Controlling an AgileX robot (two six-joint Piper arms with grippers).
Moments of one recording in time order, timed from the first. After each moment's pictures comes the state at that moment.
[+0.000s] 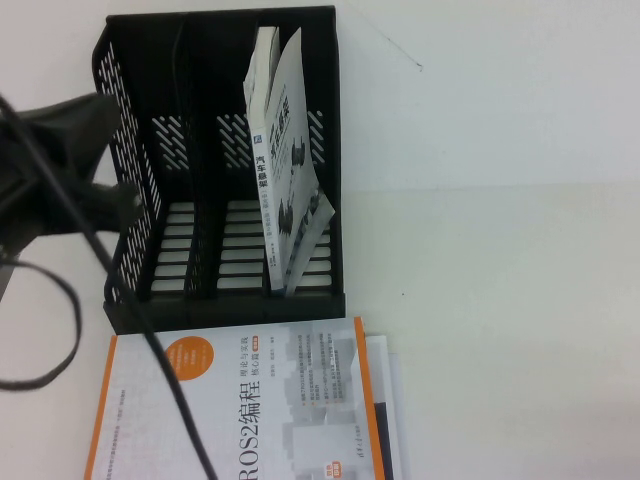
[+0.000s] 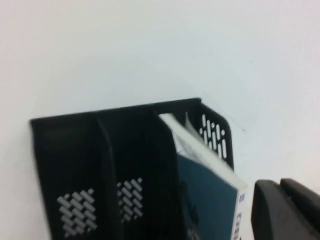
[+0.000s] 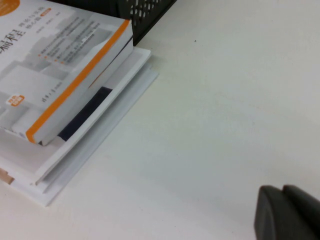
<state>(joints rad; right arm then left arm) 0.66 0.44 -0.17 -0.35 0.36 0.42 -0.34 0.92 -0.77 0.50 -0.08 -0.62</state>
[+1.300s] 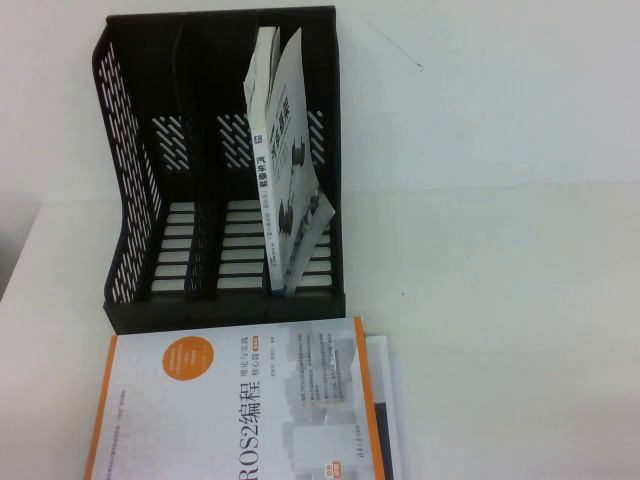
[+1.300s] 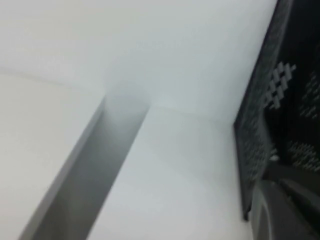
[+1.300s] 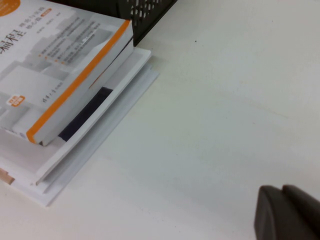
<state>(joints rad) 0.66 0.44 -0.17 -0.35 0.36 0.42 0.04 0.04 -0.01 0.56 0.18 -0.84</state>
